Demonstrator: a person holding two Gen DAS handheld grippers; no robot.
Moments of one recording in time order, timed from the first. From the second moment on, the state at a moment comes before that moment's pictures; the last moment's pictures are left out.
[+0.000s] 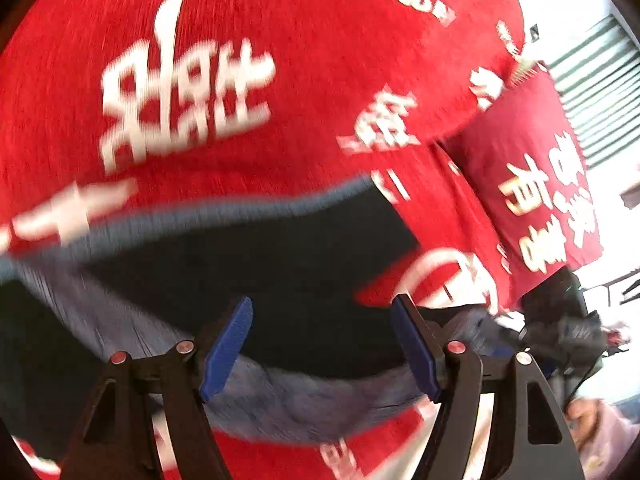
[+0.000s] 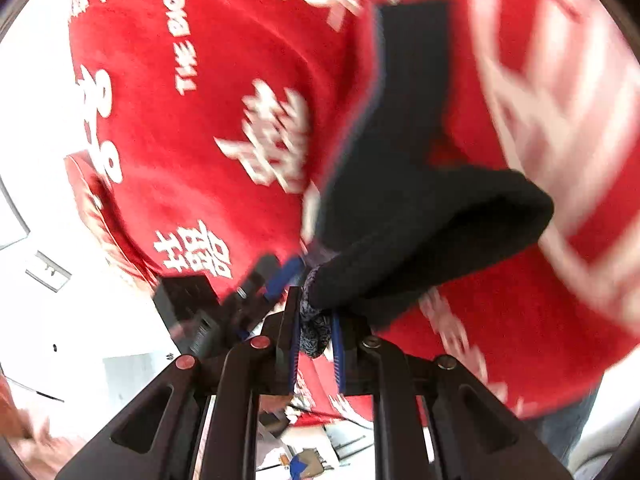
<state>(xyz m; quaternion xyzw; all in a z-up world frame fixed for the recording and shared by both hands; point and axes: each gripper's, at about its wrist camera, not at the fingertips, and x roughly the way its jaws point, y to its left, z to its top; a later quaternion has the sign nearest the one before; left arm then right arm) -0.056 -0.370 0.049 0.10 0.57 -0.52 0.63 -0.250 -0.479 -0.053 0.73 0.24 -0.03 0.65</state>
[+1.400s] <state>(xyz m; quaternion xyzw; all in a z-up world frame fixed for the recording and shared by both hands) 0.043 -0.322 -0.028 0.21 0.59 -0.25 0.74 -0.206 -0.588 -0.053 0.50 0.42 -0.22 0.73</state>
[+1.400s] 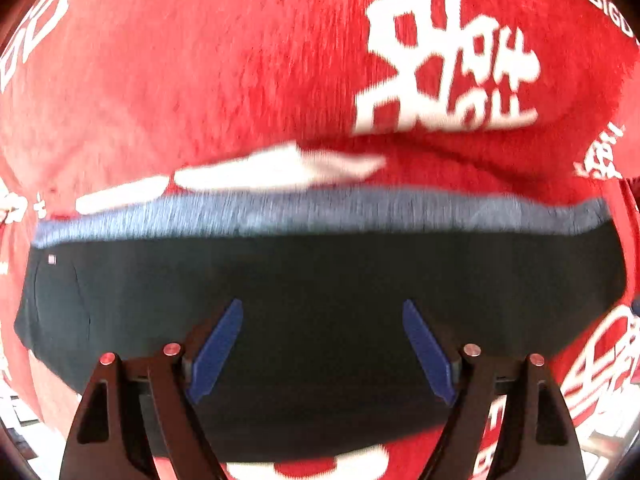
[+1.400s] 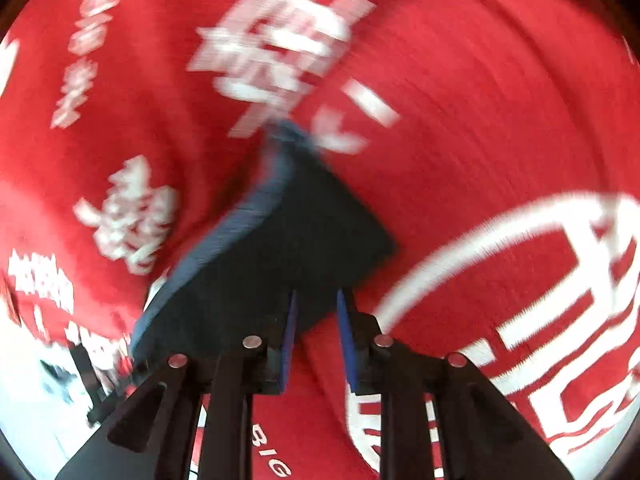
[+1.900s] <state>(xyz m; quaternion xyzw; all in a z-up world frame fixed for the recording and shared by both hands) 0.108 -0.295 -0.047 0.21 0.60 -0.16 0.75 -0.155 -0.658 -0.082 0.48 0.43 -0.27 0.71</state>
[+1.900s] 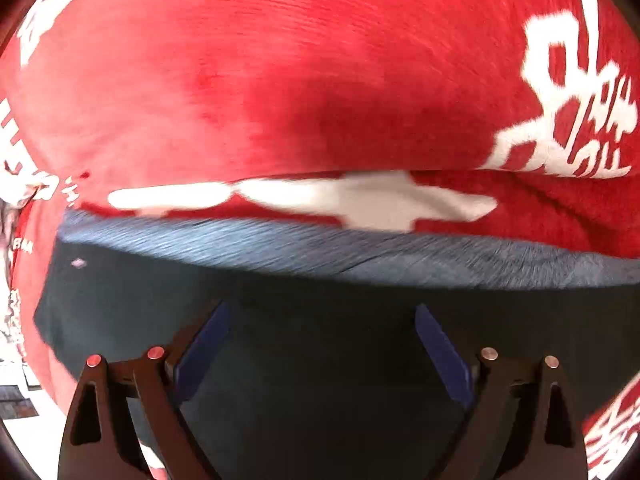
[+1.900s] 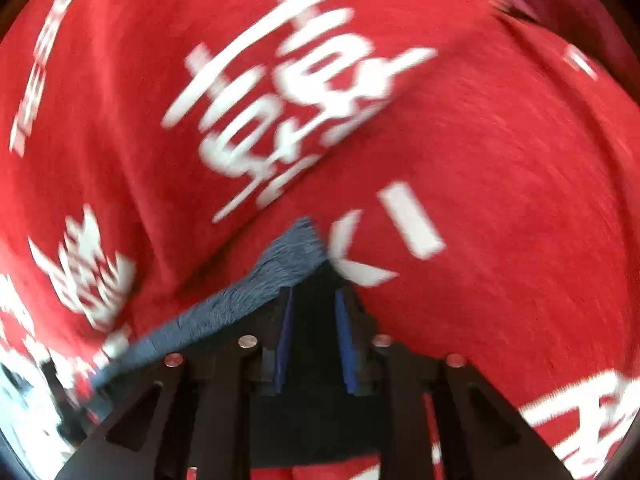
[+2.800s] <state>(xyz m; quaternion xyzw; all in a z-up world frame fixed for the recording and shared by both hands) 0.210 -0.021 -0.078 0.20 0.60 -0.20 0.75 0.003 -0.277 -0.135 0.69 0.45 0.07 0.57</state>
